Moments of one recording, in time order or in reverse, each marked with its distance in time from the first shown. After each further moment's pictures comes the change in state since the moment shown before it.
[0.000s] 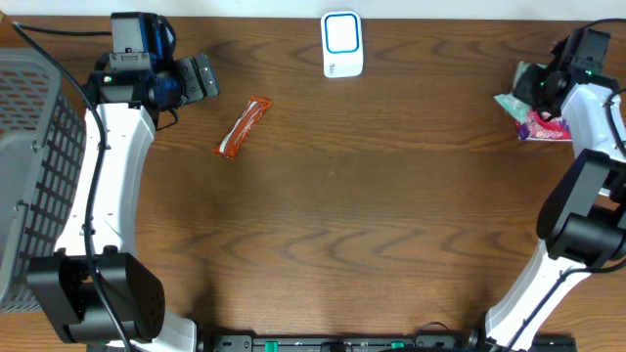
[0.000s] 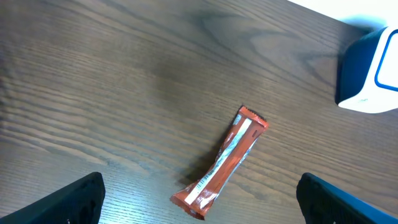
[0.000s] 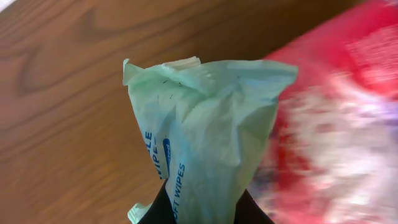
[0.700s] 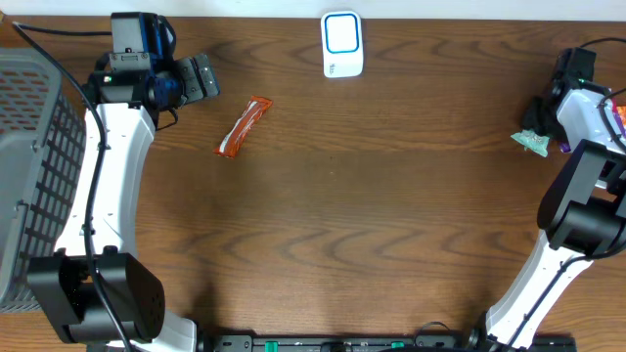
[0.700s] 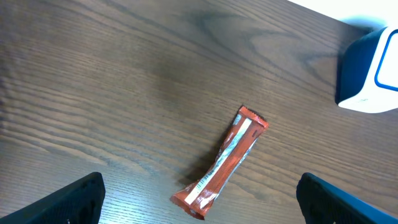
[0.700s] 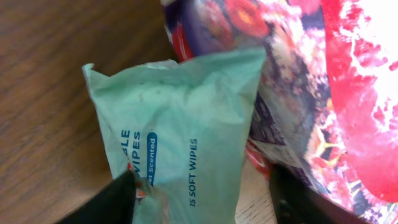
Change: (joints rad) left arm 0.000 0.000 0.000 0.000 0.000 0.000; right arm -0.024 0.077 -0.010 -0.102 0.409 -0.102
